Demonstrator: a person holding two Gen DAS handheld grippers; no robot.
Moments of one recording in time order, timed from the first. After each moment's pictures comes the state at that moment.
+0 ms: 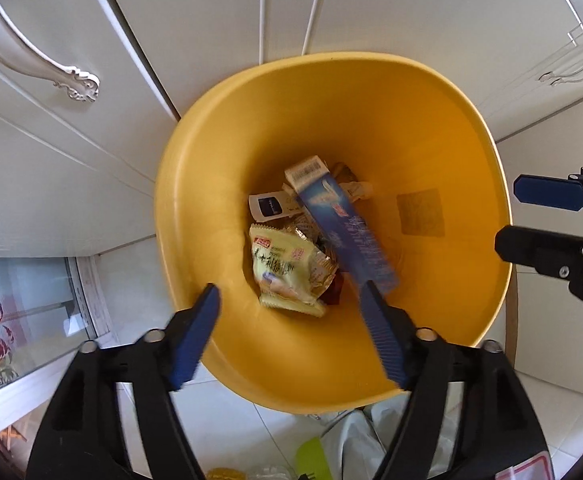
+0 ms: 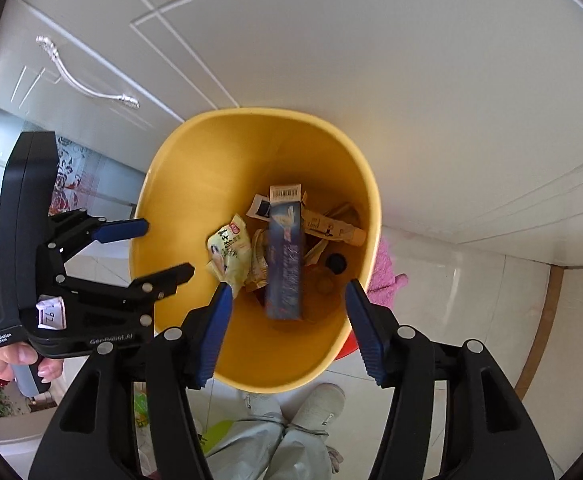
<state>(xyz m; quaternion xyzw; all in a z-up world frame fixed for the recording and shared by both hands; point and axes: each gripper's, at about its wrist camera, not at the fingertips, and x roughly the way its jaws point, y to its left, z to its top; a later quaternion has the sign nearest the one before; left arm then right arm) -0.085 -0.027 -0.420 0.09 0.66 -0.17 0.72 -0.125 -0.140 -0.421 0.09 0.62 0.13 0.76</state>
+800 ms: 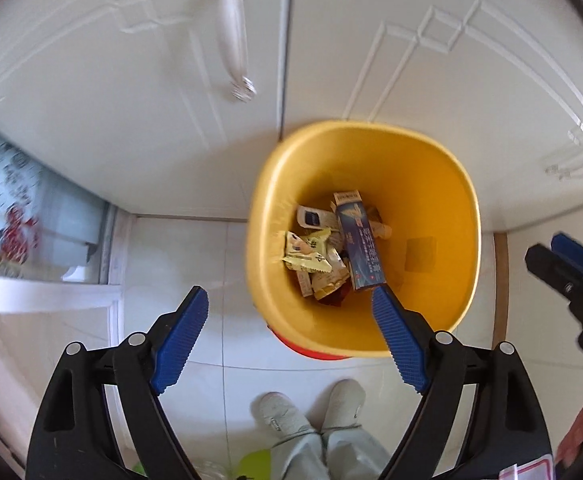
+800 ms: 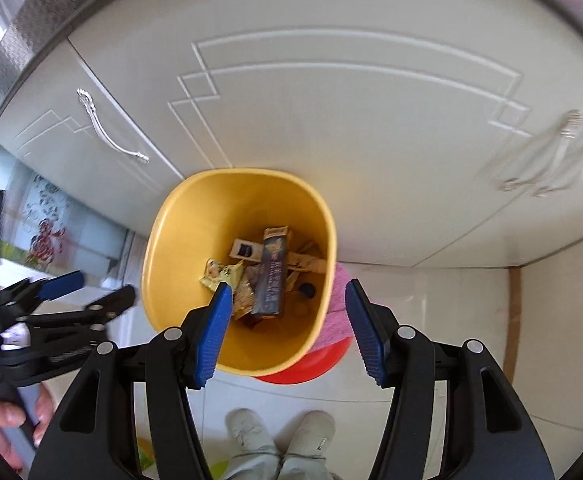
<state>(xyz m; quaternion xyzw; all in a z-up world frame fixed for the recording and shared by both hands) -0.134 0.016 -0.346 -0.01 0.62 -0.03 0.78 -0.175 -0.147 -0.351 0.08 0.54 0.03 0.84</state>
